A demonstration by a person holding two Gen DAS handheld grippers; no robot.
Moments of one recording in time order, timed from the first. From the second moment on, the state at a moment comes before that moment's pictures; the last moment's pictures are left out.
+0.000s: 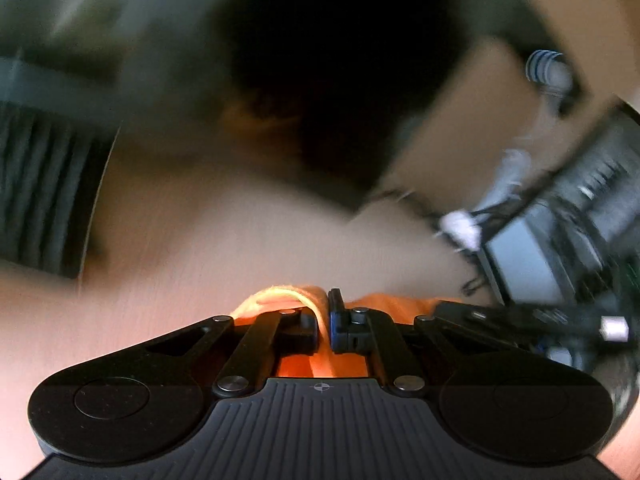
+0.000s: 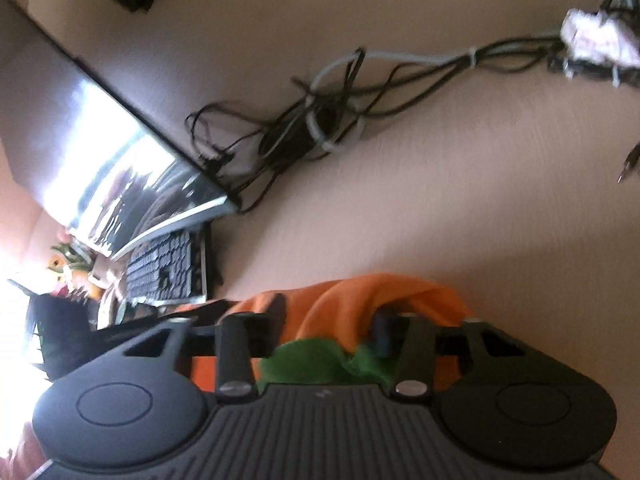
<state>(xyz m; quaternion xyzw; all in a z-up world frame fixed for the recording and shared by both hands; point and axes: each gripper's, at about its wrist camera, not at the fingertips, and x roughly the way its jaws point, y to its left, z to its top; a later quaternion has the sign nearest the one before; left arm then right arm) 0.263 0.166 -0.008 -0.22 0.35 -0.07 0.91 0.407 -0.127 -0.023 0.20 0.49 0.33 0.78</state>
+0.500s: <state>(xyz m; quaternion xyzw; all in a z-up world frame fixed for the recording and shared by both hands) 0.165 0.144 -0.015 -0.11 0.39 -0.11 0.91 0.272 -0.137 0.013 0.03 0.45 0.34 0.83</state>
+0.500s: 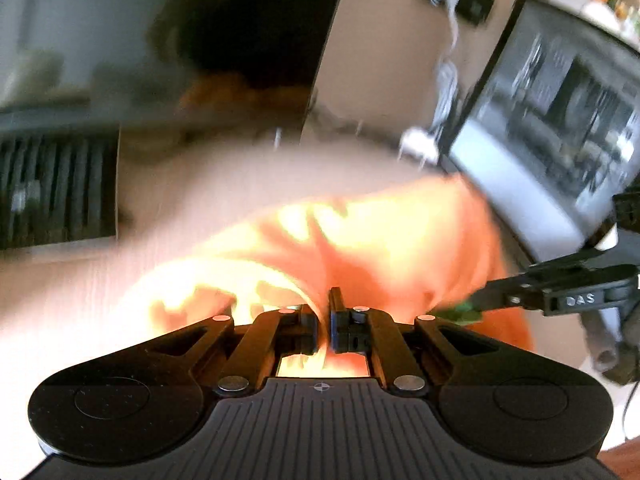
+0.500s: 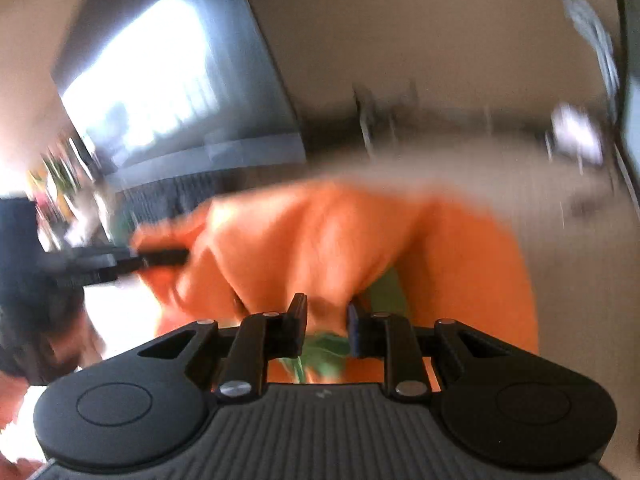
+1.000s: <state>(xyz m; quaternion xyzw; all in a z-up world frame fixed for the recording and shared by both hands) 0.133 0.162 0.004 -0.13 0.39 -0.13 0.90 0.271 -0.061 0.032 -0.09 0.36 0.35 0.86</state>
